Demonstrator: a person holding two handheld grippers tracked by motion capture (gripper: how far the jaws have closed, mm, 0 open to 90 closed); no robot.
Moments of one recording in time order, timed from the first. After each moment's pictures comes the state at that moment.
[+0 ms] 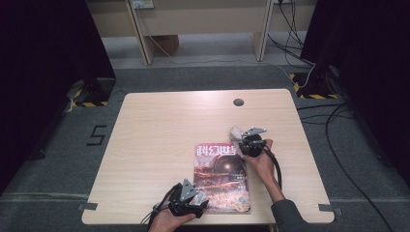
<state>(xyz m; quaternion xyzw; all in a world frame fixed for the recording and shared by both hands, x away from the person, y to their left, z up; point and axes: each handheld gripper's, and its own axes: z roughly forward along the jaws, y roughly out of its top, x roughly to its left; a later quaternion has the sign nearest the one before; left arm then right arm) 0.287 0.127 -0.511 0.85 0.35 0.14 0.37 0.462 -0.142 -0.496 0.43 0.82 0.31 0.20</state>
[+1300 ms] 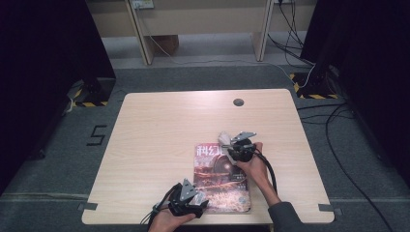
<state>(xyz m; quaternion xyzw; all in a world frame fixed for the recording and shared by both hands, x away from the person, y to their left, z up) 0.286 0.127 -0.511 0.85 0.35 0.15 0.37 0.446 -0.110 -0.496 0.39 0.85 0.33 0.16</state>
